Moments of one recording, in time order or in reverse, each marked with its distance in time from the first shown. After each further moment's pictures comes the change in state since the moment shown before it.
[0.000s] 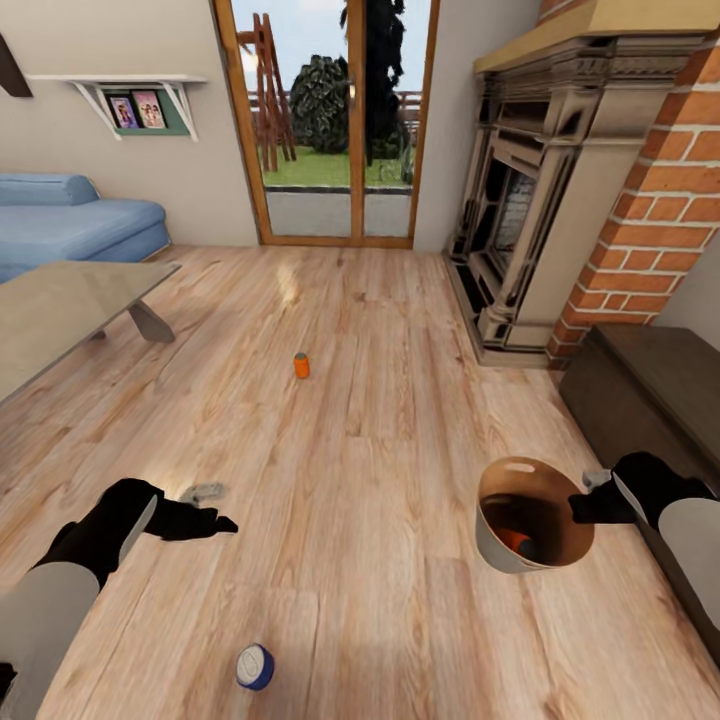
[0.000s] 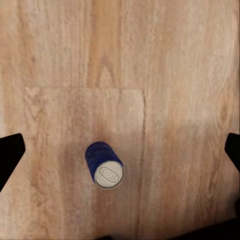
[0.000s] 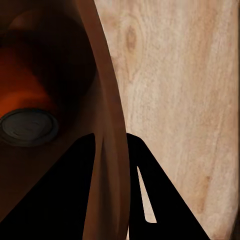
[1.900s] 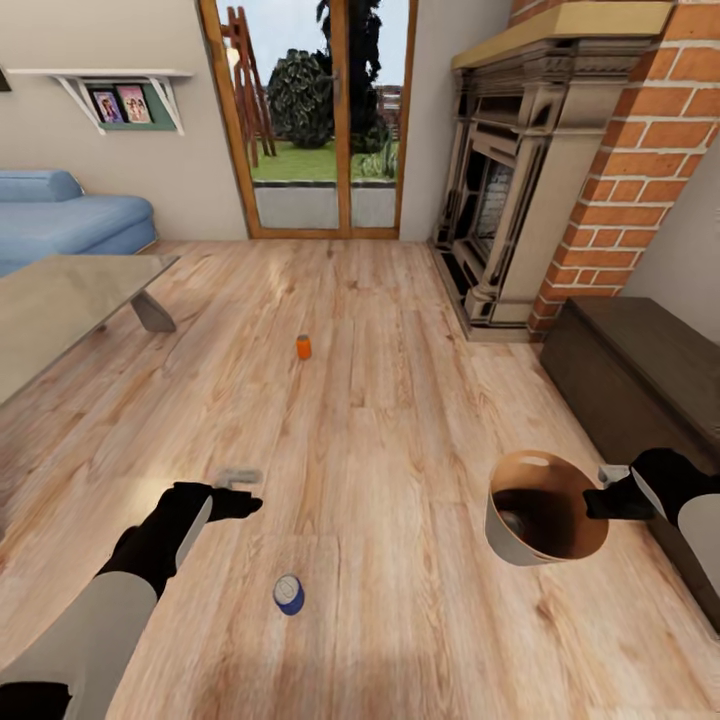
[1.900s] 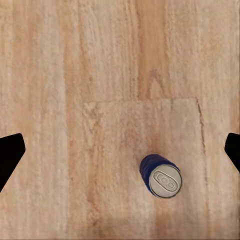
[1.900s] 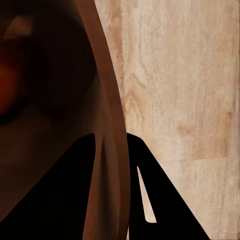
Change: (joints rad) left arm 0.047 -0.179 0.004 -0.107 0.011 -0.228 0.453; right arm -0.021 -0.046 -0.008 0.010 -0.014 -0.008 0.015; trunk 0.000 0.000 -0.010
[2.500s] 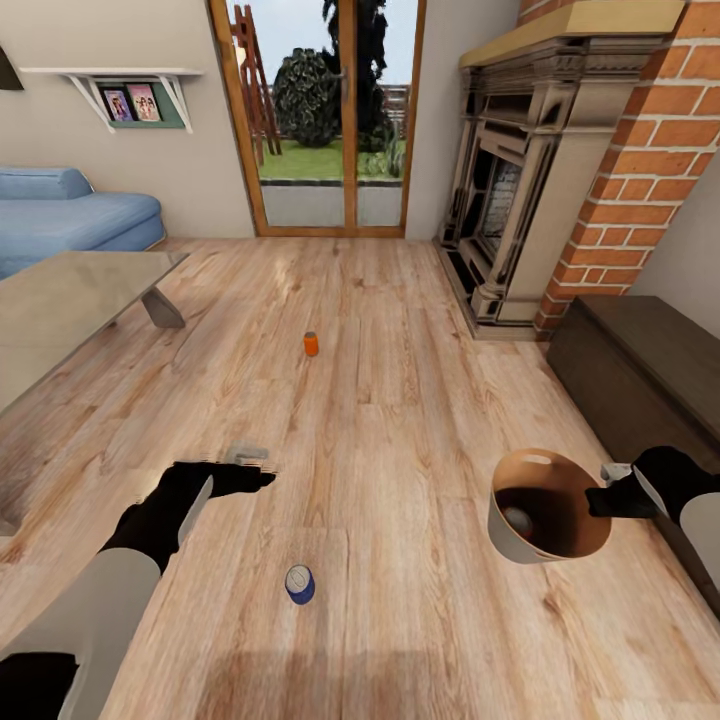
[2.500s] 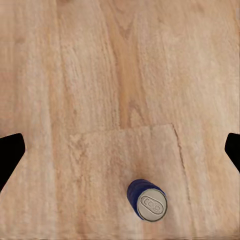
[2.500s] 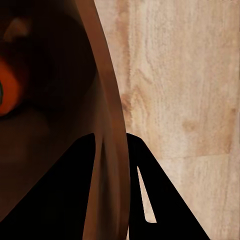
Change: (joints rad) left arm -0.070 0.000 -0.001 0.010 -0.012 -0.067 -0.135; right arm -0.004 -0.005 0.001 -0.003 0.005 -0.001 -0.004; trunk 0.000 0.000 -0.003
